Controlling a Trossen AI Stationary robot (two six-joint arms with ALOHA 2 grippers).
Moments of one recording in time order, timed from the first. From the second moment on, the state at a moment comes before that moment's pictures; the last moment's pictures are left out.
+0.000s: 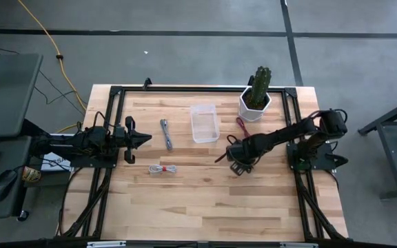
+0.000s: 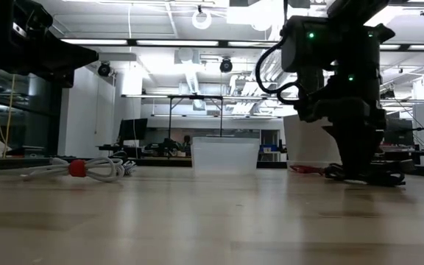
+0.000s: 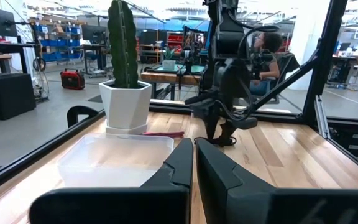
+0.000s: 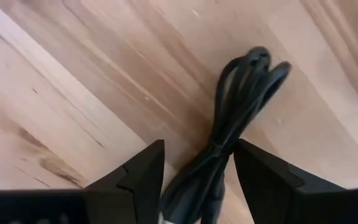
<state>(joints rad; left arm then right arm) 0.09 0.00 0.01 0.03 -0.16 -0.03 0.11 1.65 0.88 -0.73 0.01 0.86</state>
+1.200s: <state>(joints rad) 0.09 0.00 0.01 0.03 -0.16 -0.03 0.11 1.62 0.77 -0.65 0.10 0.90</state>
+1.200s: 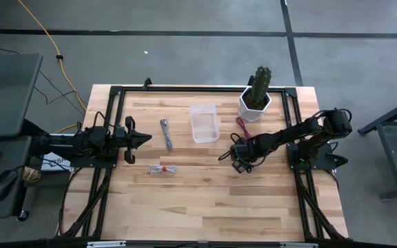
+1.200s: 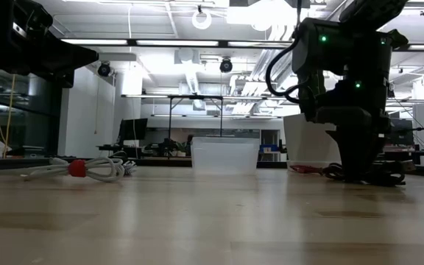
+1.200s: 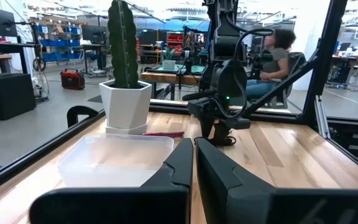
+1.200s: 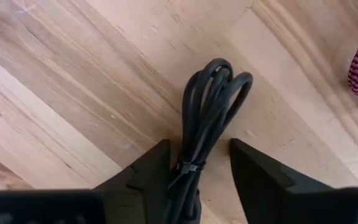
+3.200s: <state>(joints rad) 0.09 0.00 0.01 0.03 -0.16 -0.03 0.10 1.49 0.77 0.38 0.23 0.07</state>
